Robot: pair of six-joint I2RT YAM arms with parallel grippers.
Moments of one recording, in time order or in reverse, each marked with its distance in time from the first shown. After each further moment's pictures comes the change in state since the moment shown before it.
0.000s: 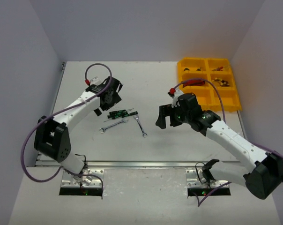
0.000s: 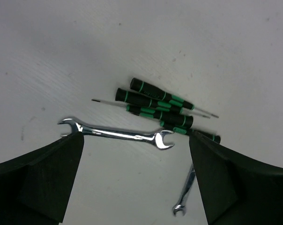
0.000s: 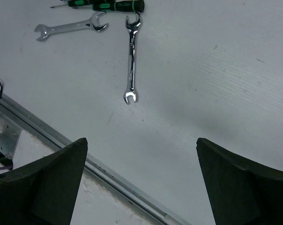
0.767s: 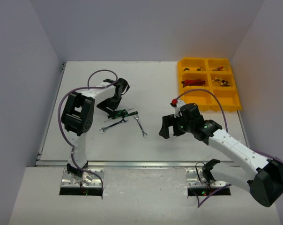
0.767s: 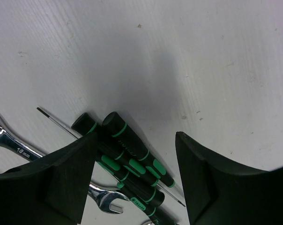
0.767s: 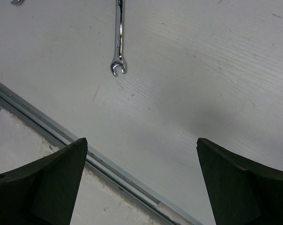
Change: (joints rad) left arm 0.036 0.517 0.285 -0.143 -0.025 -0.619; right arm 0.000 -0.129 -0.210 0.049 -0.036 0.001
